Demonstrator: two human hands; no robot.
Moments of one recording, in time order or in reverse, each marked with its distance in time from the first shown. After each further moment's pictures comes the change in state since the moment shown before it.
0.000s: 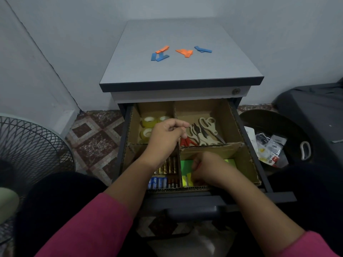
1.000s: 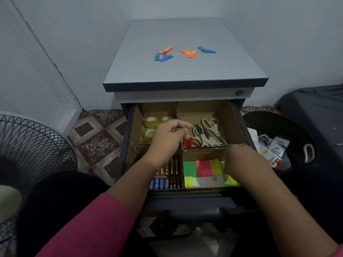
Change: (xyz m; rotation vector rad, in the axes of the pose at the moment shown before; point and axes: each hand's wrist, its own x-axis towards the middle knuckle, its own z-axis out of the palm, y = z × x) left_hand 0.000 0.001 -0.001 0.001 -0.008 -0.004; right_hand -0.015 0.027 -0.036 -0.480 0.300 0.081
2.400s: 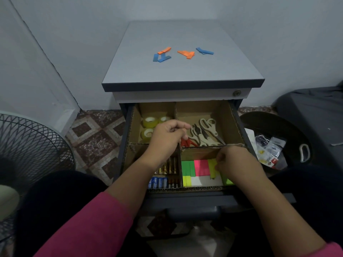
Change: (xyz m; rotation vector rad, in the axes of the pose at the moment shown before) left_hand -0.001 -0.001 -0.001 0.026 0.006 0.023; right_hand 0.002 0.003 0.011 0.182 0.012 0.003
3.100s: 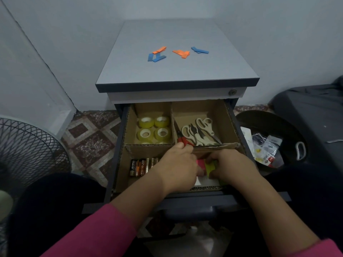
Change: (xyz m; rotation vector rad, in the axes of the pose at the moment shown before) left_hand -0.026 -0.007 0.028 1.512 -0.602 0.568; right_hand -0.002 0.001 -0.002 -0.110 -0.114 -0.123
